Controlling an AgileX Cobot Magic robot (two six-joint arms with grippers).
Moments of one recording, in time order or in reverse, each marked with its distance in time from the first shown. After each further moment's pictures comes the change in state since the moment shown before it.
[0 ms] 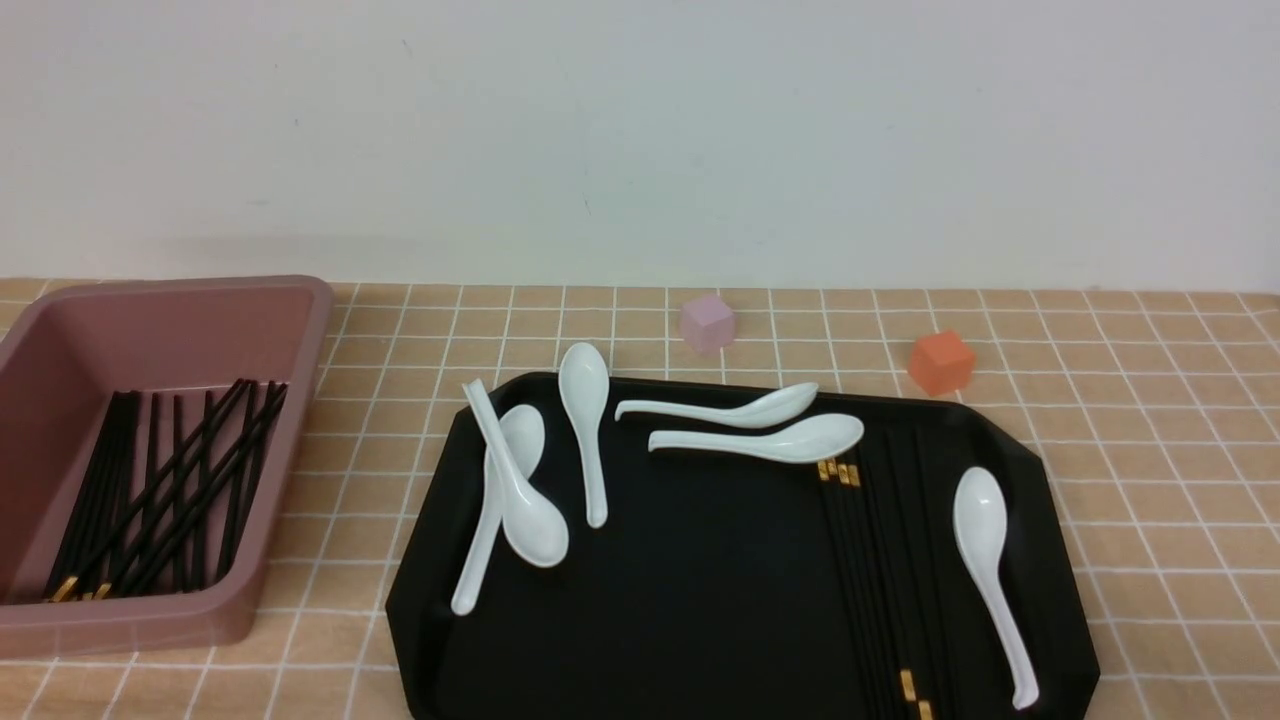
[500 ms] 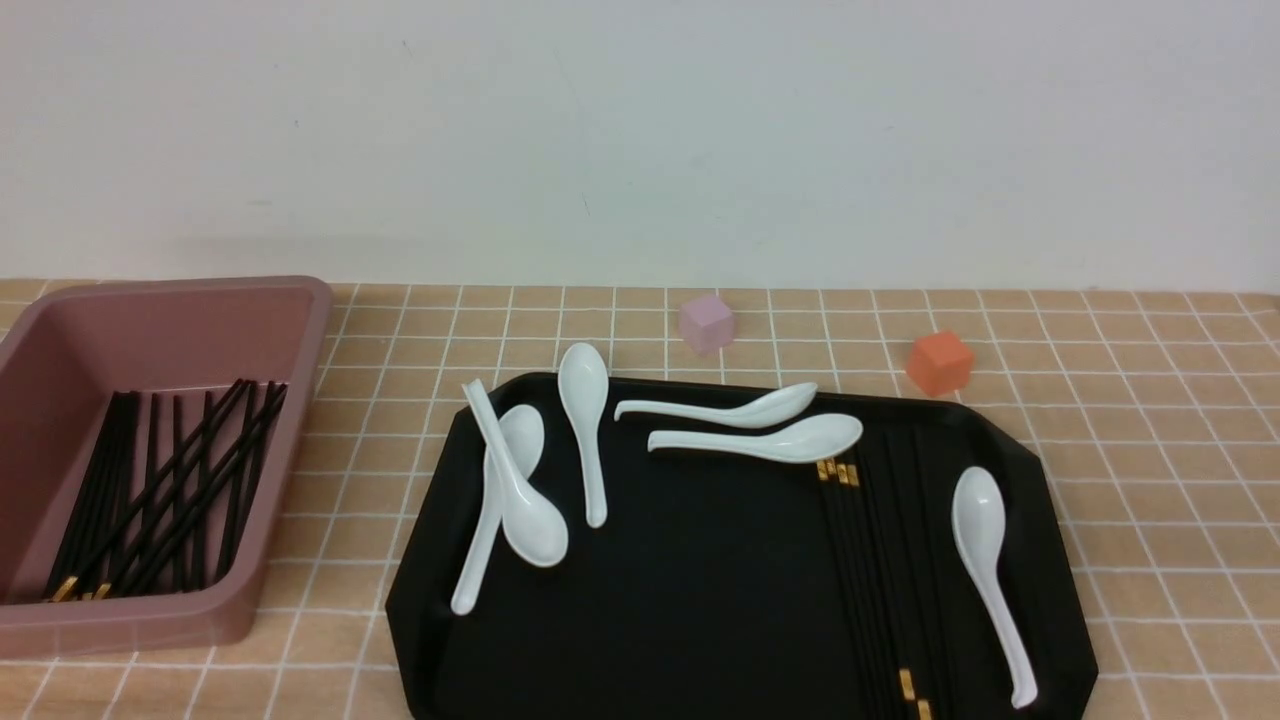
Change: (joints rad) right arm 0.000 0.856 -0.684 -0.001 0.909 -0.572; left arm 0.000 0.000 0.000 0.000 0.000 0.000
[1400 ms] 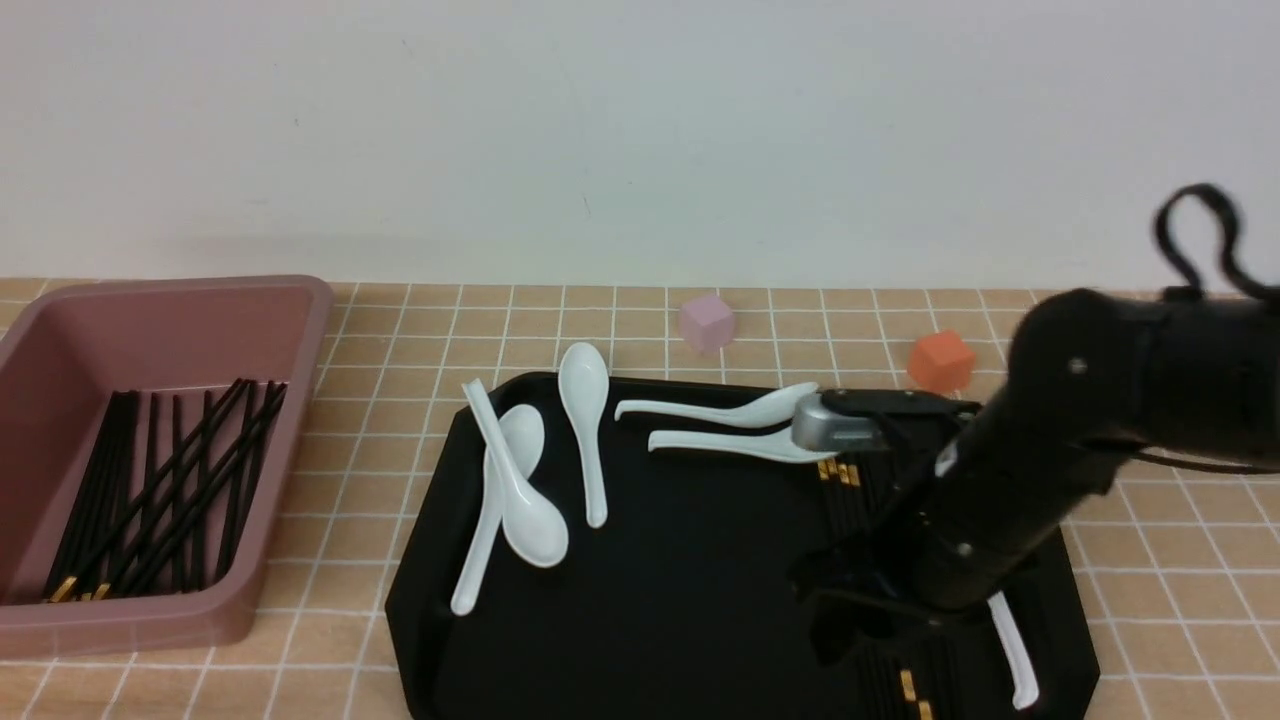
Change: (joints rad) right arm 0.402 0.905 -0.304 0.020 -0.272 0.027; left arm 0.000 0.000 0.000 0.000 0.000 0.000
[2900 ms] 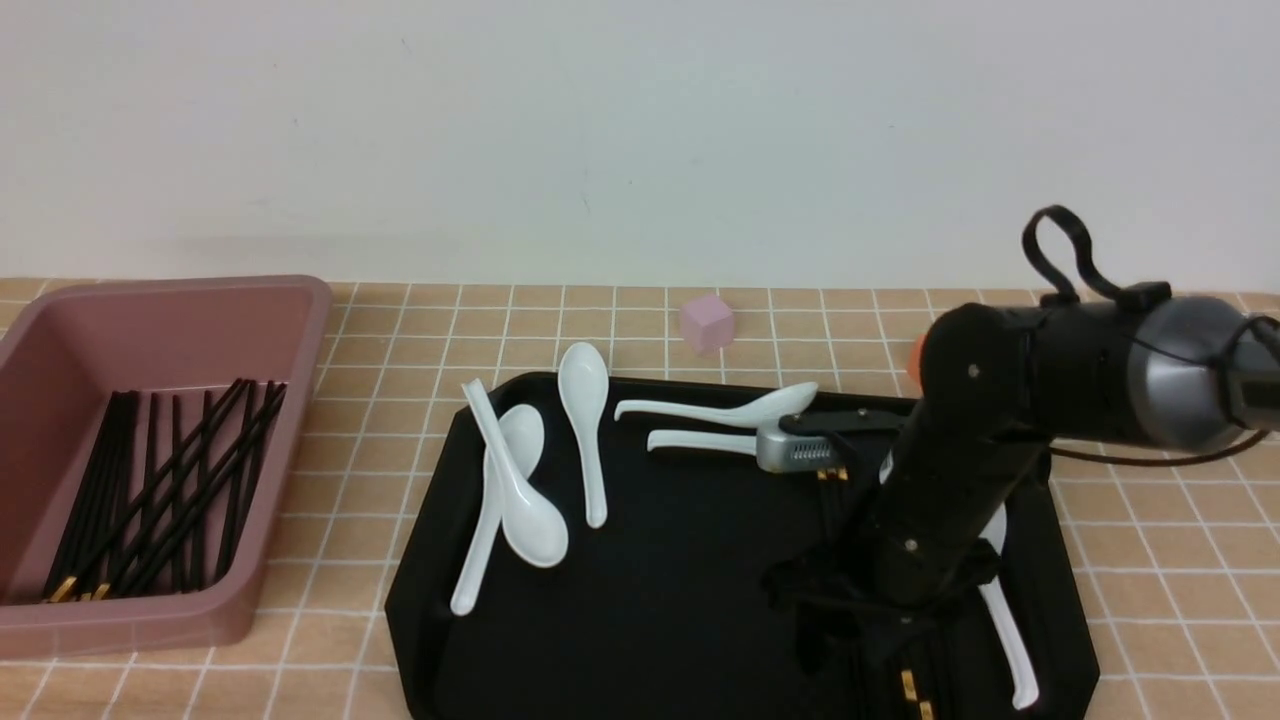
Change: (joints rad) right arm 0.012 0.154 -0.131 -0.094 0.094 0.056; left arm 0.000 0.000 0.000 0.000 0.000 0.000
